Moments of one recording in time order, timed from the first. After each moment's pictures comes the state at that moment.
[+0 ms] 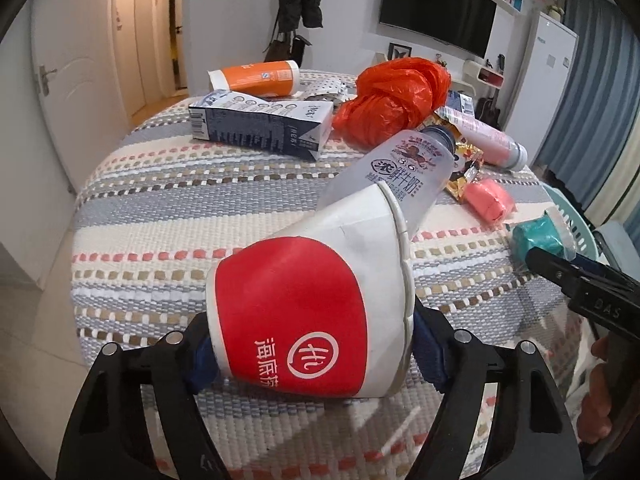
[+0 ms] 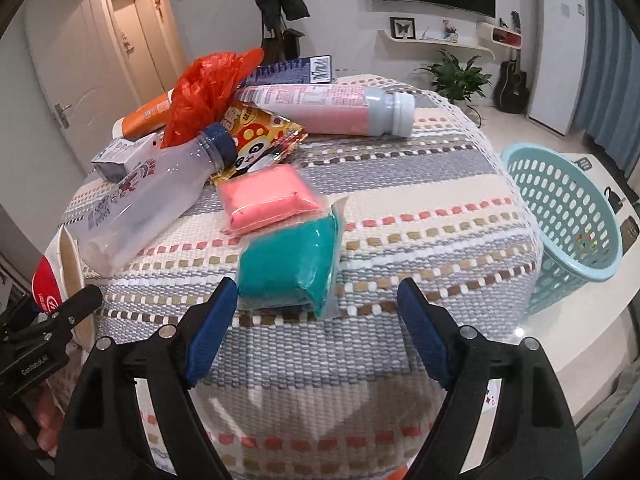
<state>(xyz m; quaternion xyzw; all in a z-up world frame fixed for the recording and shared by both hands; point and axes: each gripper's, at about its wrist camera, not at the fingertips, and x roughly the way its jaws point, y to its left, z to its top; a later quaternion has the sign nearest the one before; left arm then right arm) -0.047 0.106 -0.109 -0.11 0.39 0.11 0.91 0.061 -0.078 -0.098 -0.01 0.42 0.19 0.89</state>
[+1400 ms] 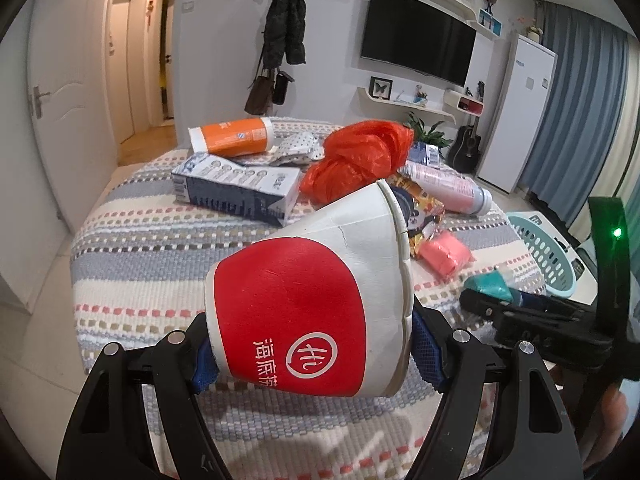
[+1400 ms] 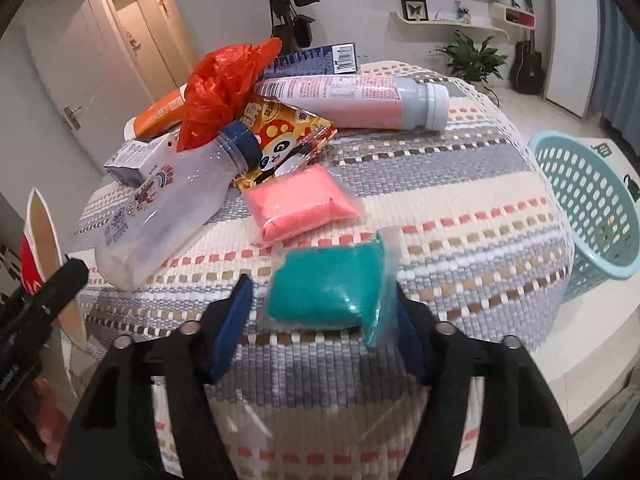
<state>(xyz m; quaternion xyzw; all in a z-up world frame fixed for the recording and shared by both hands) -0.043 0.088 -0.064 -0.09 0.33 0.10 0.94 0.077 -0.063 -0.096 0.01 0.45 0.22 0.86</state>
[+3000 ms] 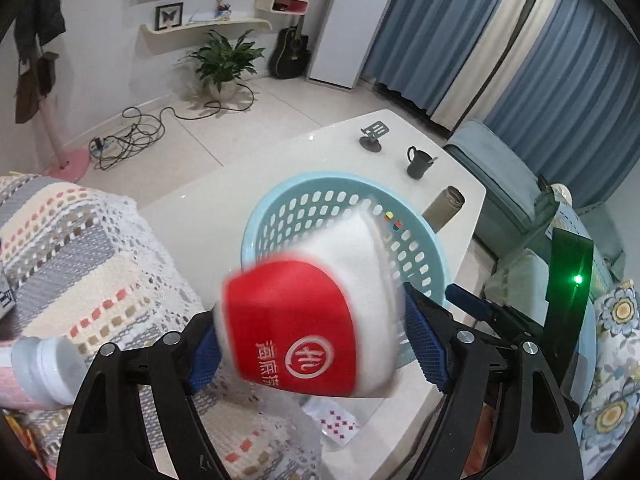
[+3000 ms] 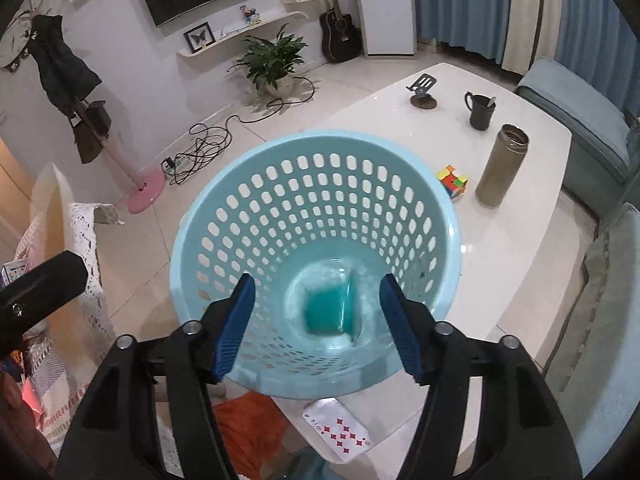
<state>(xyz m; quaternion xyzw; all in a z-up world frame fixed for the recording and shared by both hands) 0.251 -0.196 -0.095 -0.04 0.46 -0.22 0.86 0.216 -0.361 -0.119 0.14 0.45 -0.08 0.88</state>
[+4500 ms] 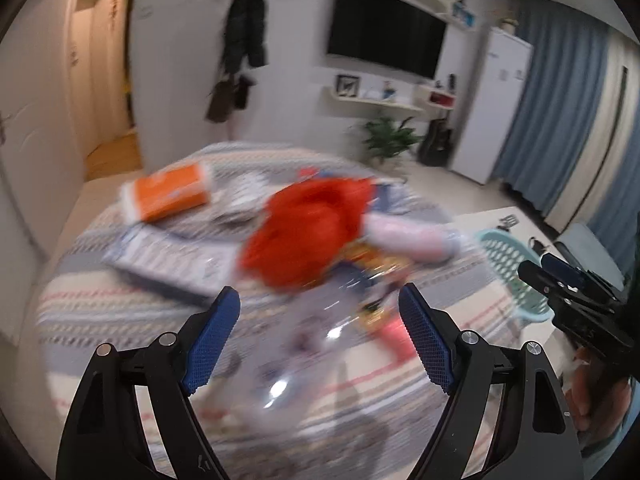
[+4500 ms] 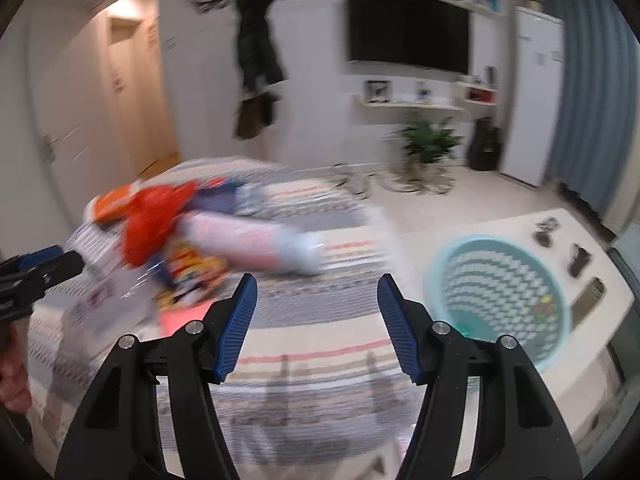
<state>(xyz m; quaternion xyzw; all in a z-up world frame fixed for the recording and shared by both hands) 0.041 0.087 -0.028 -0.09 0.35 0.04 0.93 0.108 -0.128 -0.029 -0.02 0.32 0.17 0.93</state>
